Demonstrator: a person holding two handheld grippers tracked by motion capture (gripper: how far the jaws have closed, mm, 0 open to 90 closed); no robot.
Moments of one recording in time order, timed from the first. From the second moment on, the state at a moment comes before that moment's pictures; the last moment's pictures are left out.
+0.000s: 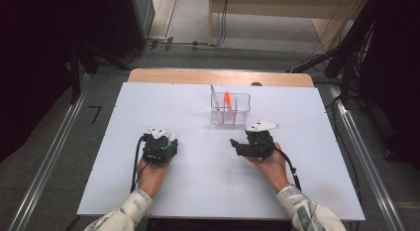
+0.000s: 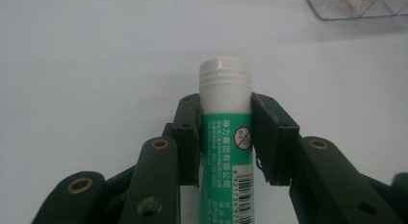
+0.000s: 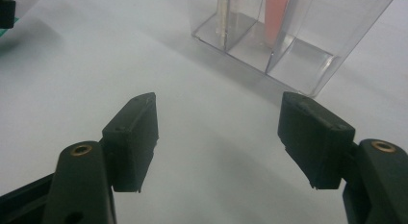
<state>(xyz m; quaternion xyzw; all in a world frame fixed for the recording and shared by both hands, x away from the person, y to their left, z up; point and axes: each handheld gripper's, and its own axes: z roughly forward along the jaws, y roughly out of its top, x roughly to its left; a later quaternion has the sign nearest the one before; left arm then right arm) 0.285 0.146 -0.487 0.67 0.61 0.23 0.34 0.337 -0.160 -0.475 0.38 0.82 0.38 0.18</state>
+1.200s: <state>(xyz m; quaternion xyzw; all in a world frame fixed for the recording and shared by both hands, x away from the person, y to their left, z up) 0.287 0.133 -0.471 0.66 0.59 0.24 0.40 0.335 -0.156 -0.473 0.37 0.82 0.39 0.17</state>
